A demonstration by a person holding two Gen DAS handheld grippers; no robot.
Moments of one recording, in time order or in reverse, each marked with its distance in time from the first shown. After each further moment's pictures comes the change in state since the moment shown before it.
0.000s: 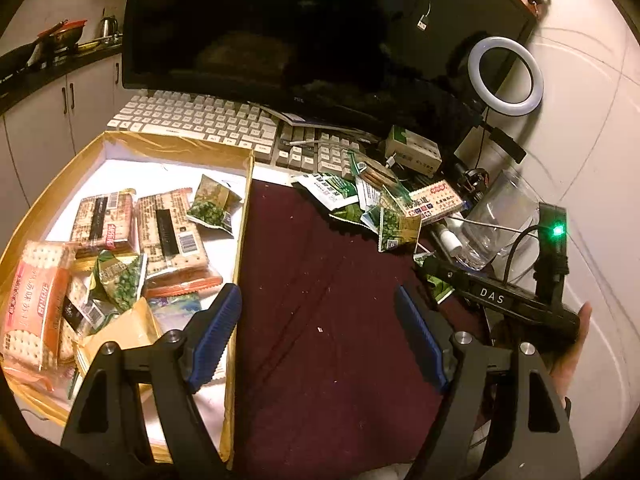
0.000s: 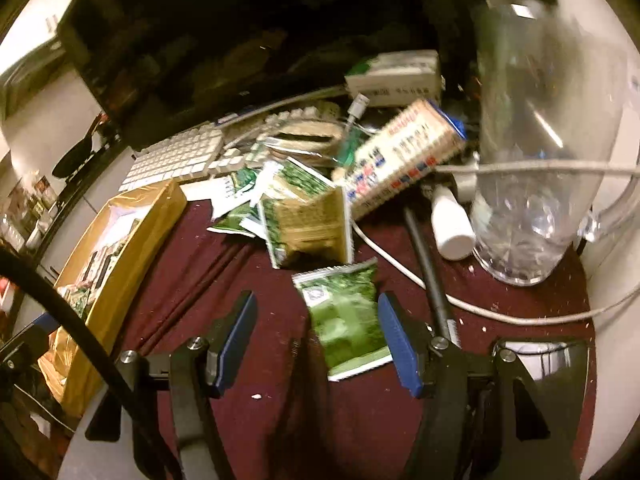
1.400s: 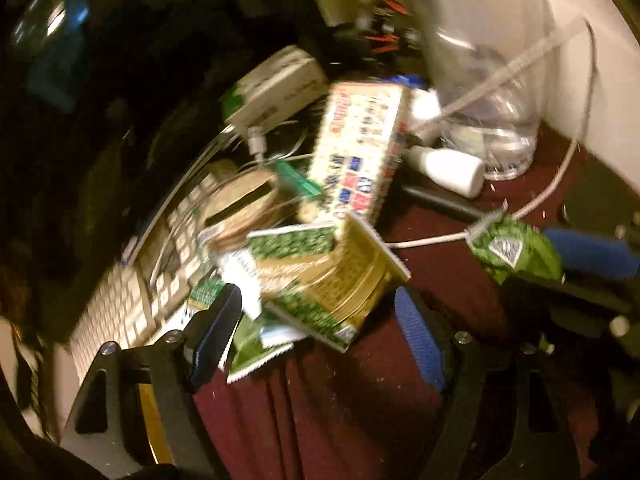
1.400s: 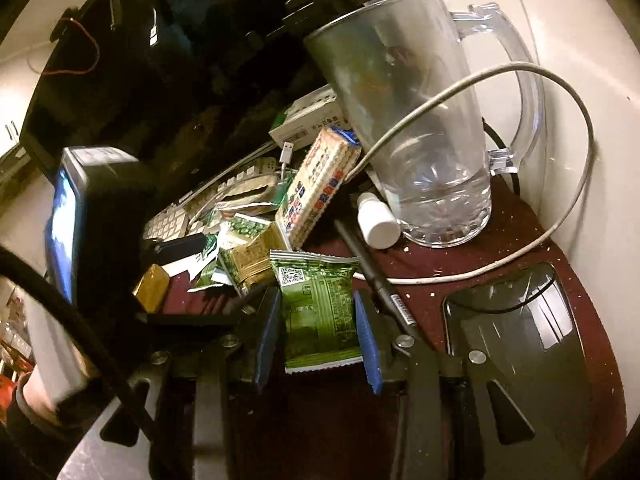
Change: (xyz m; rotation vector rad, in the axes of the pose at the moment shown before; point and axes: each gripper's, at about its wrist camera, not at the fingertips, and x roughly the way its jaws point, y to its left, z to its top) left arm 0.181 -0.156 0.030 0.969 0.158 0.191; right arm -0.032 -0.042 -0.034 0.330 -0.207 -0.043
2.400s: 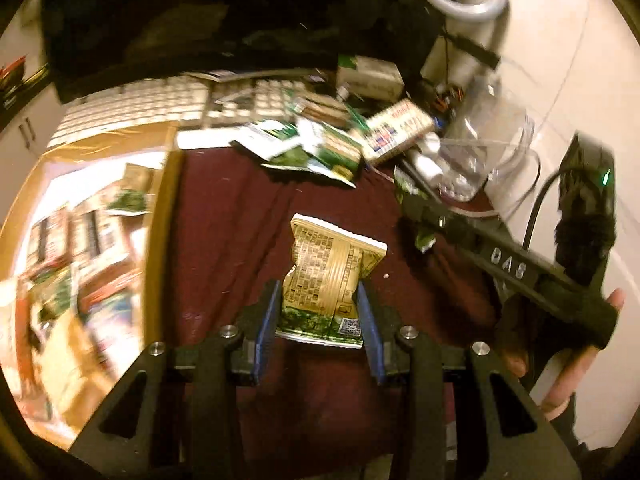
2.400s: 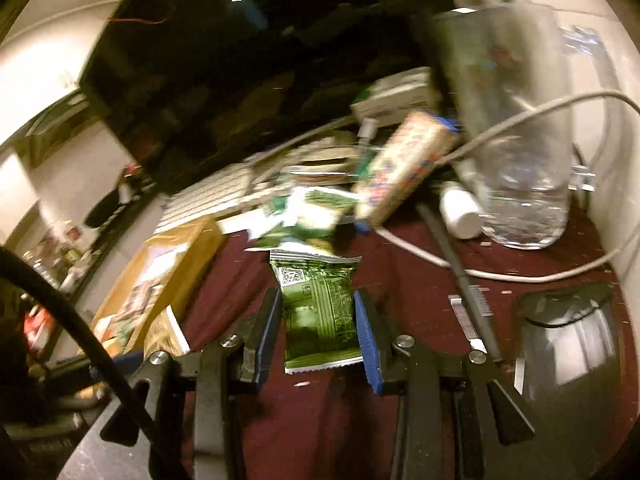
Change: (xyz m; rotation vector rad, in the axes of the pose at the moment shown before) left arm -0.117 0.041 -0.137 -0.754 -0.014 -0.259; right arm -0.007 0.030 -0.014 -0.186 0.074 0.218
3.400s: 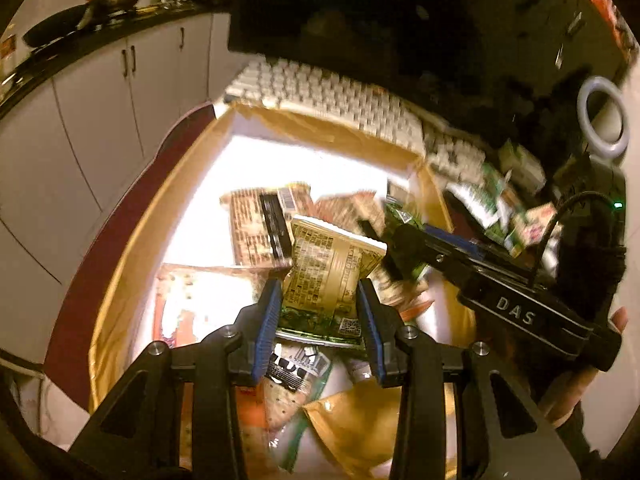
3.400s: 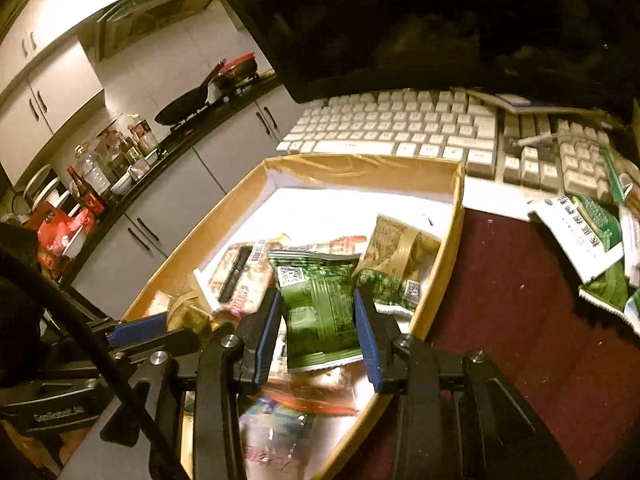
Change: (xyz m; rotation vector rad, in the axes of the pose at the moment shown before) left arm -0.039 0.202 -0.015 -0.299 -0.036 0.160; right arm 0.132 0.186 -0.010 -0.297 0.232 0.206
